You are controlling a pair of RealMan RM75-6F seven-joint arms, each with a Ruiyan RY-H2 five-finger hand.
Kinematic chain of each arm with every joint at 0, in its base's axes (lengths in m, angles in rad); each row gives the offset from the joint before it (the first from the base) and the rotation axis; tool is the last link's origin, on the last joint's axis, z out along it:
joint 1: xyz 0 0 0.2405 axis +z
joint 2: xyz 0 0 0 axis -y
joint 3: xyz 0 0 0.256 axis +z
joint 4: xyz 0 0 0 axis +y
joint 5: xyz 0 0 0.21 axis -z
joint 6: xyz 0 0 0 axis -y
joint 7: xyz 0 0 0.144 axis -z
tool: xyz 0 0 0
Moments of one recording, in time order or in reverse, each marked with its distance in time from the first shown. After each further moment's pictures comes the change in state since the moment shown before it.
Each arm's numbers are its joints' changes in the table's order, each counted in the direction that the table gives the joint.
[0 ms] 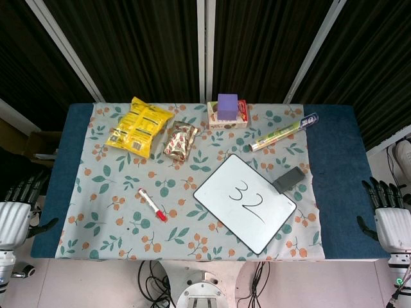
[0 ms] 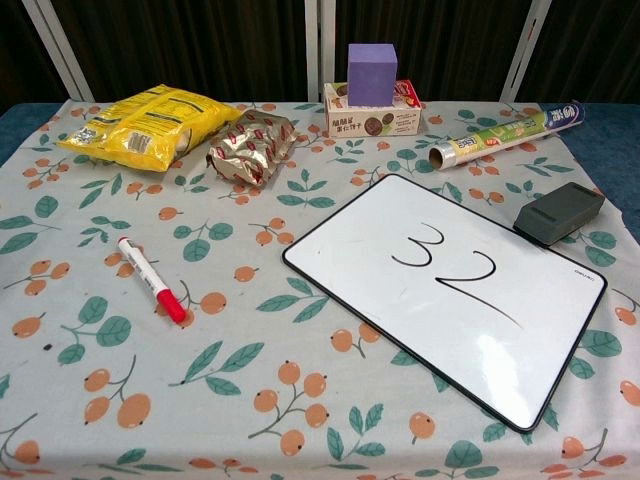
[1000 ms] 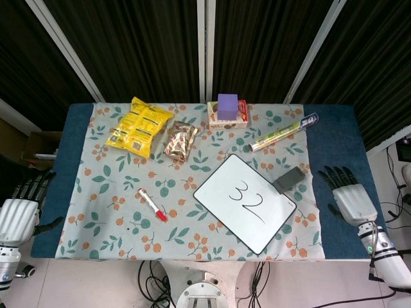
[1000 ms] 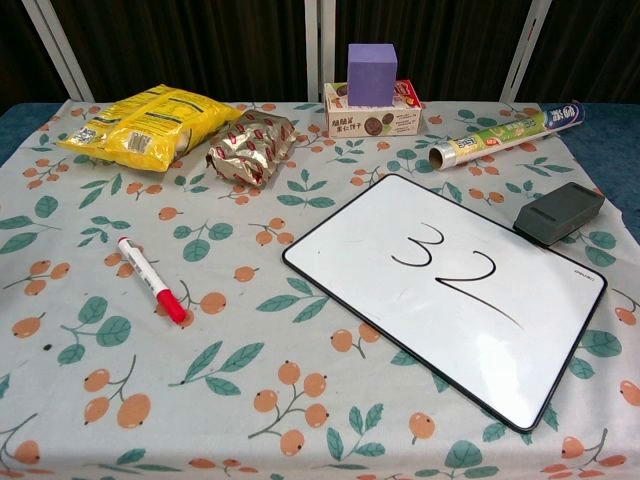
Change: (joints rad) left arm -0.027 -0.009 0.002 -0.026 -0.012 0.031 -0.029; right arm 0.263 -0.069 0.036 -0.096 -0.016 0.424 0.166
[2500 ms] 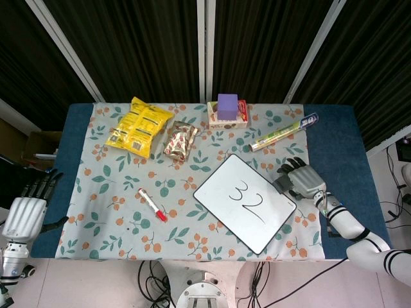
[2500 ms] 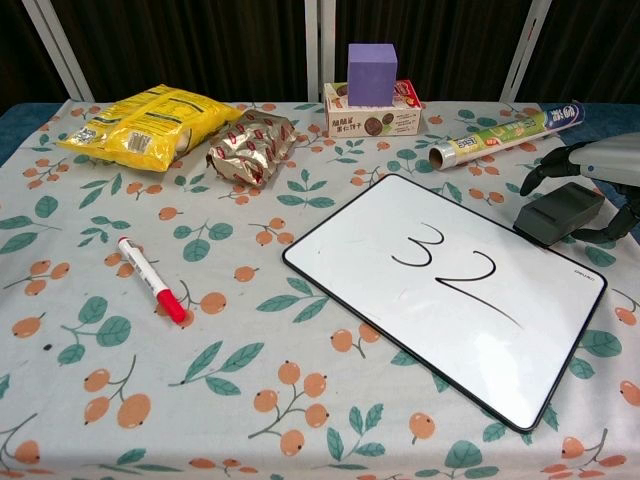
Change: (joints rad) left arm -0.023 0.031 0.002 0.004 0.041 0.057 -0.035; right arm 0.321 0.255 -0.041 0.326 -0.046 0.309 -0.221
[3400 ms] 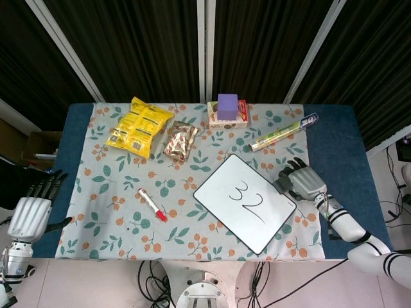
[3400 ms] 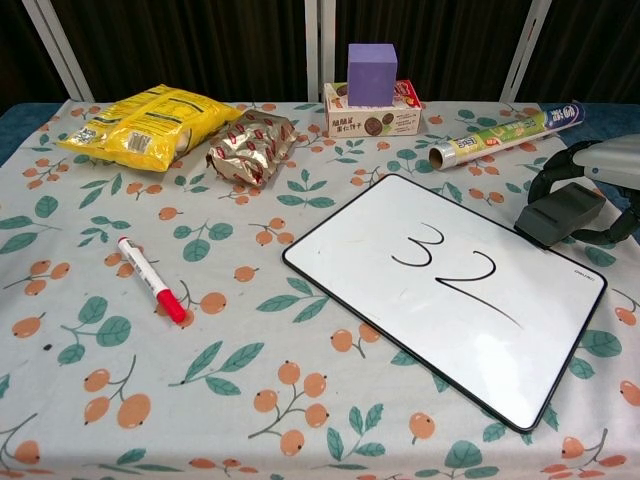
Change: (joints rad) left arm -0.011 0.015 0.006 0.001 -0.001 0.017 -0.011; right arm -0.015 0.024 -0.033 0.037 0.031 -0.080 -0.030
